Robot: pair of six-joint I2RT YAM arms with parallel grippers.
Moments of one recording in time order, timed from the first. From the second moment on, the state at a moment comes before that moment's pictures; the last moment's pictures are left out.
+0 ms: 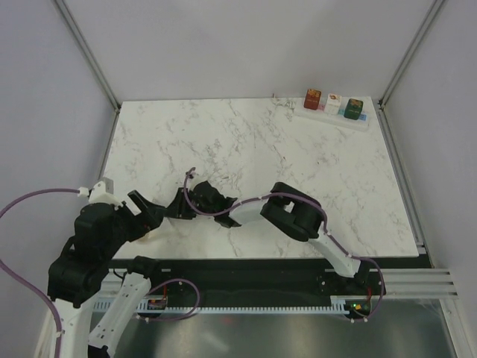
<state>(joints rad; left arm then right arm) -0.24 0.41 1.09 -1.21 -0.08 -0.67 1.11 2.40 1.51 0.63 -0.18 1.08</state>
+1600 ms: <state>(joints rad) -0.25 1.37 1.03 -0.78 0.04 -0.38 0.73 2.04 1.08 0.43 -0.73 0.66</state>
